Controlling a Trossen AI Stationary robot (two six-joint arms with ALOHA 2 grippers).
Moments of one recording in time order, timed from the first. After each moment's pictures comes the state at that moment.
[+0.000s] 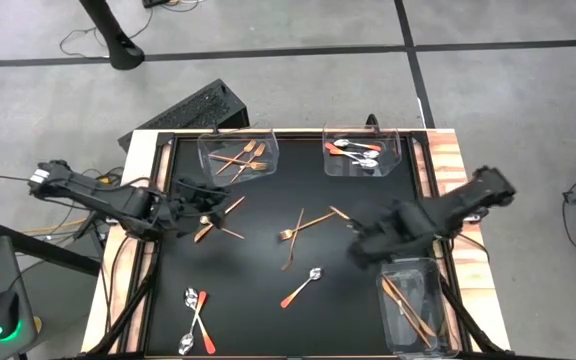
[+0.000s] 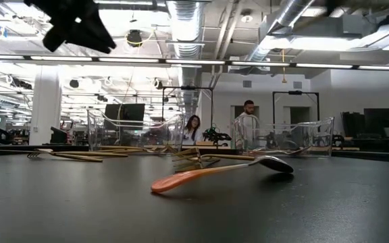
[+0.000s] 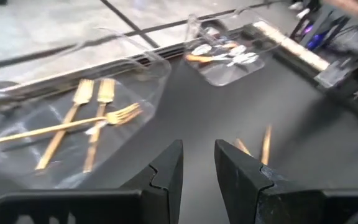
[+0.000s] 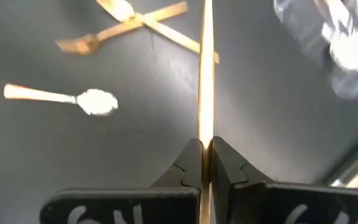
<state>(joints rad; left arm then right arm) -0.27 0.95 0.79 -0.63 -0.85 -0.93 0.47 1.55 1.64 -1.57 0.40 1.14</state>
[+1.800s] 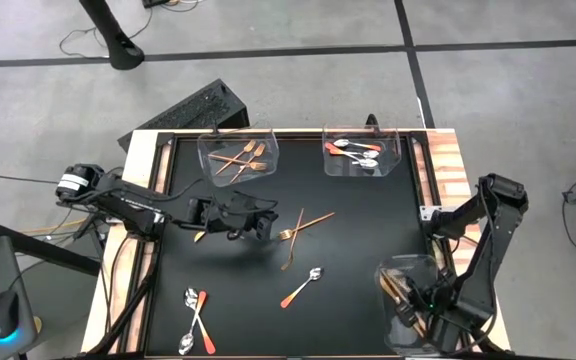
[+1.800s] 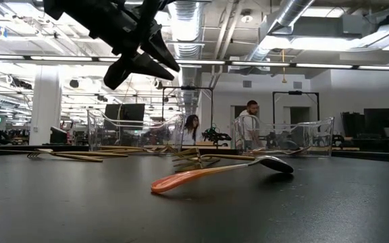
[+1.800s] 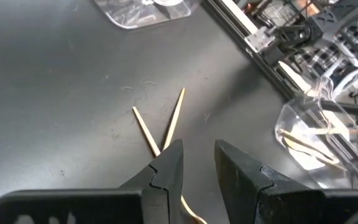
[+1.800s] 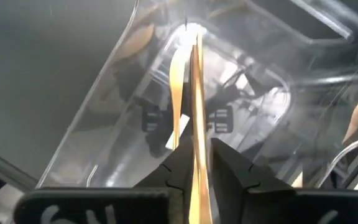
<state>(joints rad) -0.12 1.39 0.80 0.01 -0.40 -0.90 1.12 1.56 1.24 -1.35 0.22 2.10</state>
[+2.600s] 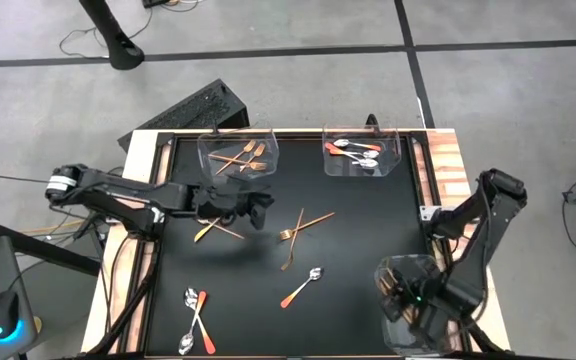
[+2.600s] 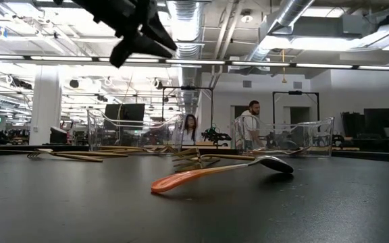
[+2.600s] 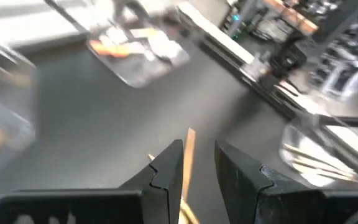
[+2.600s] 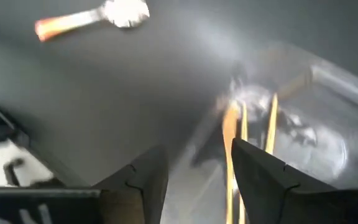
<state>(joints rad) -0.04 1.26 0.86 -0.09 -0.41 -0.69 0.97 1.52 1.31 -1.29 0.39 1.93</state>
